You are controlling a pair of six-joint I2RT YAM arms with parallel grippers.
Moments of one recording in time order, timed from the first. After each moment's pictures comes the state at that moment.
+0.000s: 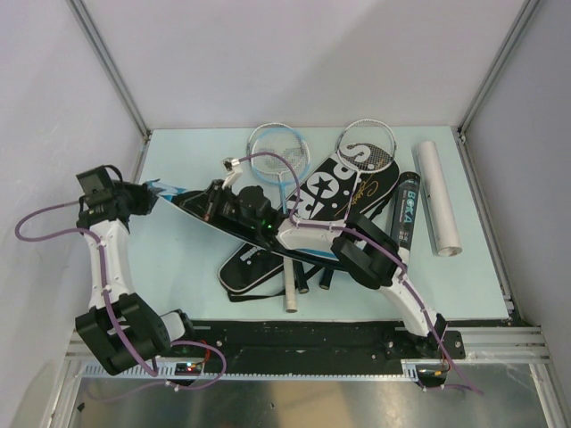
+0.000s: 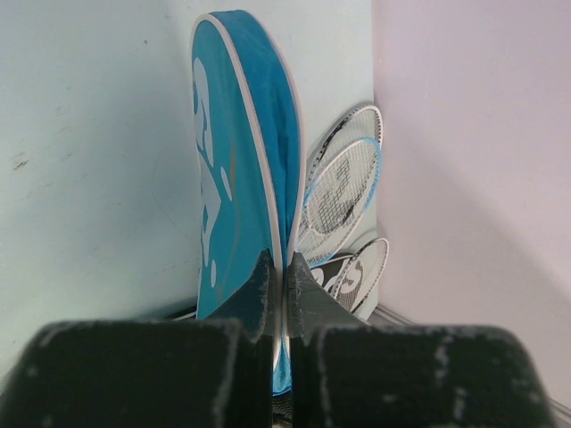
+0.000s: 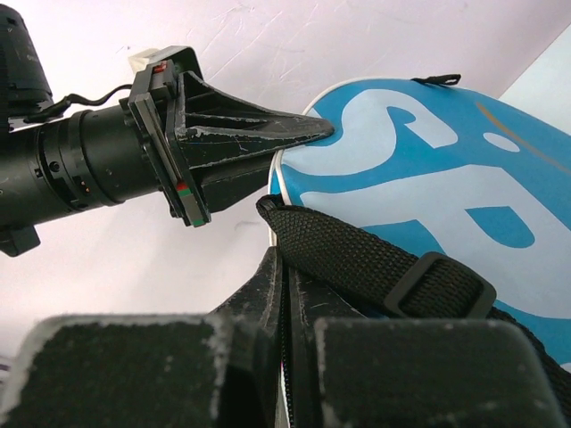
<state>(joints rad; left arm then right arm) 0.45 1.19 1.04 -0.54 0.29 -1.09 1.03 2.29 1.69 0.77 -0.13 0.89</state>
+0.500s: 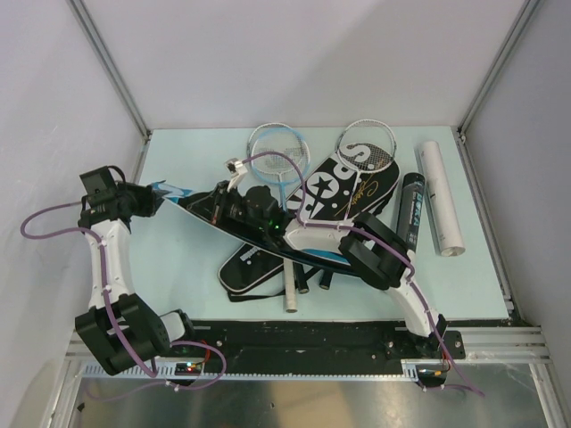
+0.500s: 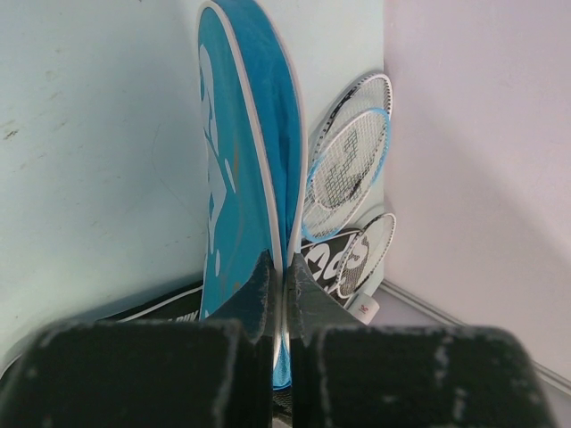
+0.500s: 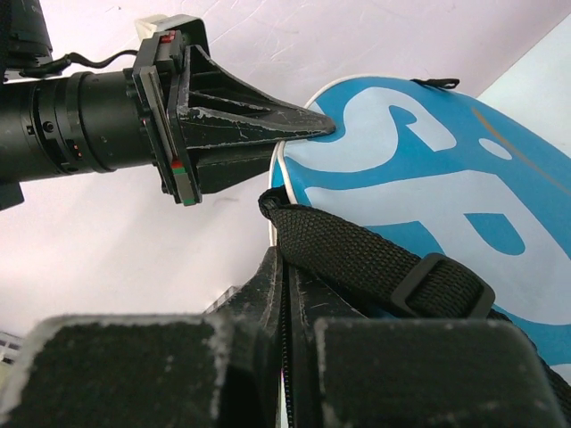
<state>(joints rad) 0.43 1.19 1.04 -0.59 0.34 -1.08 1.01 2.21 1.57 0.78 -0.18 0.78</state>
